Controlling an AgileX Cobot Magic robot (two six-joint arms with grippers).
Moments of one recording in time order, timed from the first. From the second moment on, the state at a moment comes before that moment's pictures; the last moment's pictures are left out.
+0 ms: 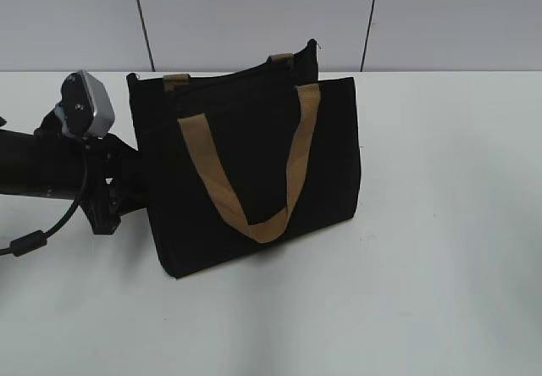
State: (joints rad) left arm -0.13 1.81 -0.72 -1.73 0.69 2.66; right arm -0.08 0.73 -0.88 0.50 0.90 -0.52
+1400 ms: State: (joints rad) left arm -0.13 1.68 -0.72 -1.73 0.51 2.53; right arm -0.08 0.73 -0.88 0.51 0.95 -0.52
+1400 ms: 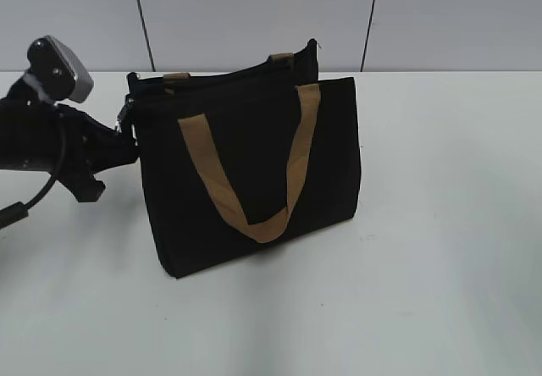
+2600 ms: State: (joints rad) left arm -0.13 1.19 -0.63 -1.73 0.54 2.34; right arm 0.23 1.23 -1.36 0.63 1.10 -0.73
